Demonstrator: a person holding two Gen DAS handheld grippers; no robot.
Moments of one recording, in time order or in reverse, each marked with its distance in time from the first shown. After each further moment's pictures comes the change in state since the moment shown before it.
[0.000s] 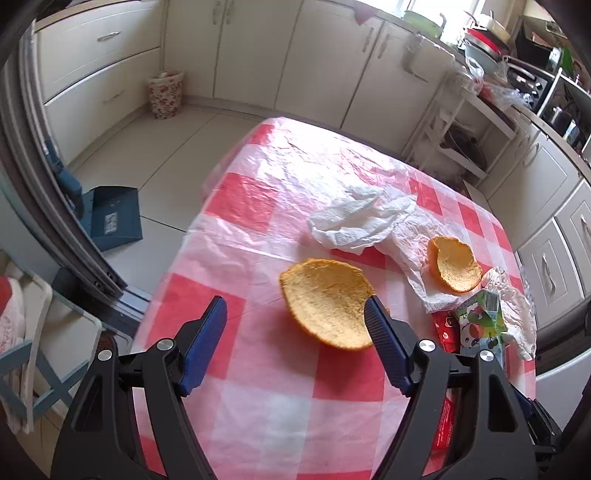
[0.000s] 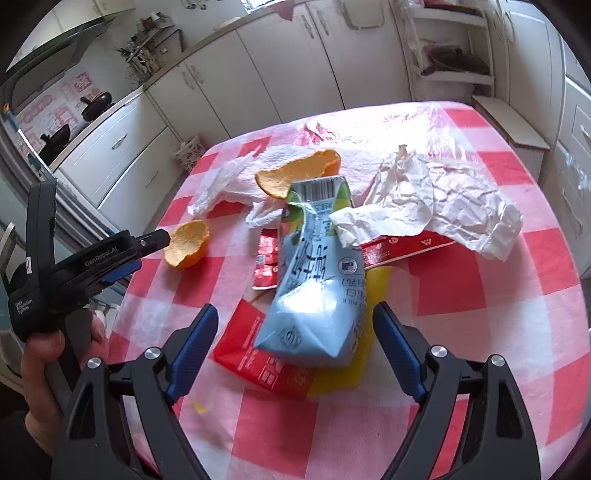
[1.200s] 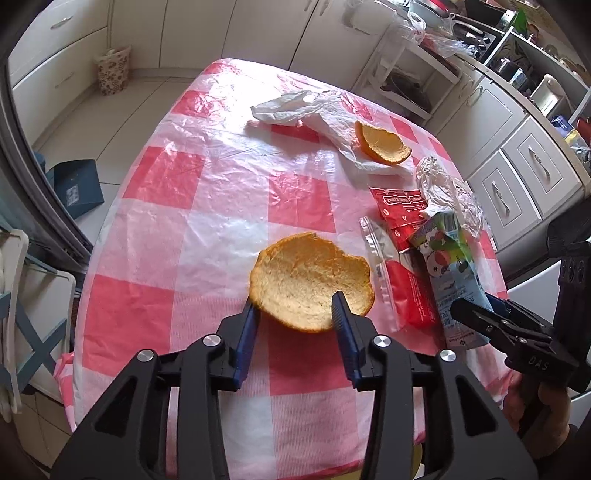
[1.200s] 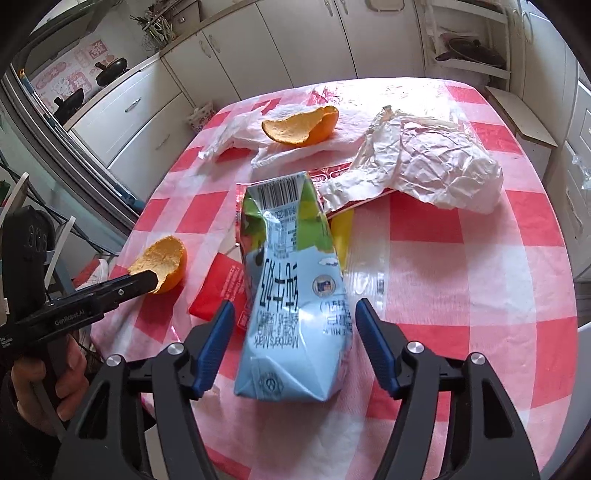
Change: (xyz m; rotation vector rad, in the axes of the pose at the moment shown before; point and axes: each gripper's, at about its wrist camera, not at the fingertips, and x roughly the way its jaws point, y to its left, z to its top) left arm -0.048 0.007 -0.092 0.113 0.146 -0.186; right arm -0.024 -0.010 -0.036 -0.095 0.106 0.014
